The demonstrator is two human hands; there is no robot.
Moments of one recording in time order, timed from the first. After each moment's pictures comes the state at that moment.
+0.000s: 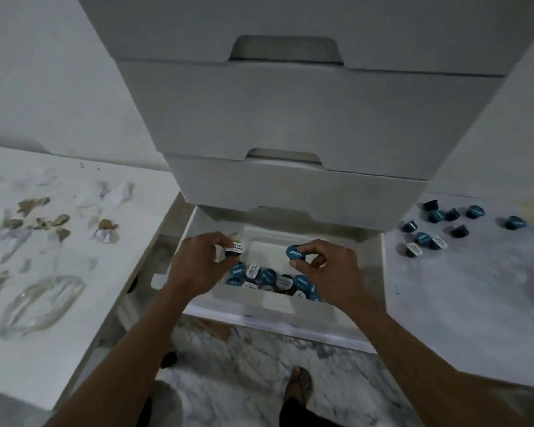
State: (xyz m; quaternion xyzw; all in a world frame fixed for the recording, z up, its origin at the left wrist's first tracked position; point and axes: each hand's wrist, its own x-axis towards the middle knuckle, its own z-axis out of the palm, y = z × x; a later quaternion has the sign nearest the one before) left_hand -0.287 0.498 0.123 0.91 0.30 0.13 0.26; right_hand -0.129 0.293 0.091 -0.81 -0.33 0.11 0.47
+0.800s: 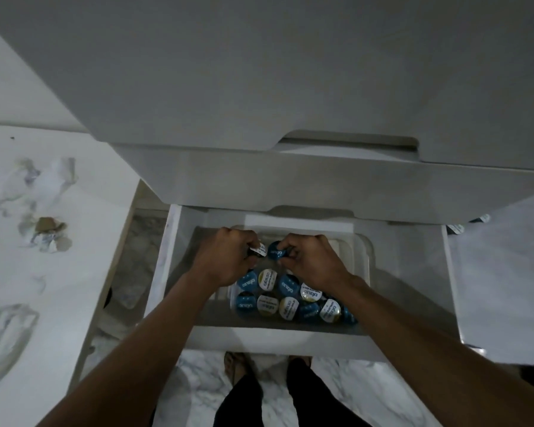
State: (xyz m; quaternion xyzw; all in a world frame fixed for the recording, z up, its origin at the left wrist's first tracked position) left_hand -0.201 0.578 0.026 0.95 0.15 -0.09 0.27; right_hand -0.098 0.403 -0.001 -0.85 -0.34 0.27 0.31
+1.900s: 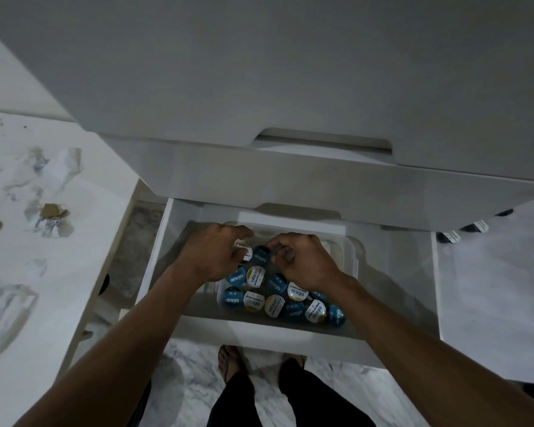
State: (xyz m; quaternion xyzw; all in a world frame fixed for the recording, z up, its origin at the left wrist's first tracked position) left_hand -0.202 0.573 0.034 0.95 0.16 -0.15 0.21; right_hand -0.091 0.395 0.007 -0.81 -0.38 0.30 0.31
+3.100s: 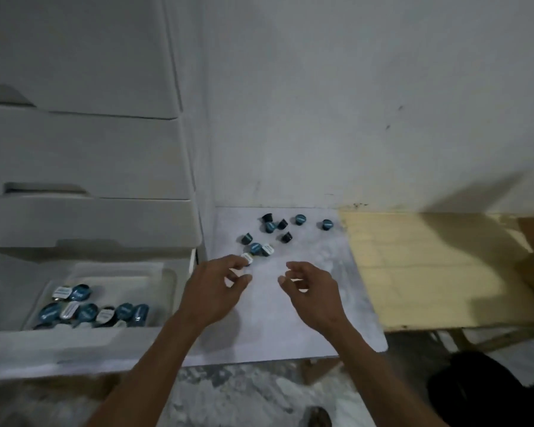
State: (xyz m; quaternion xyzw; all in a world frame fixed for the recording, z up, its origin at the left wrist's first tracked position) left_hand -0.090 0.179 0.141 0.90 0.15 0.14 0.39; right_hand -0.009 -0.014 0.137 -0.86 -0.16 0.11 0.47
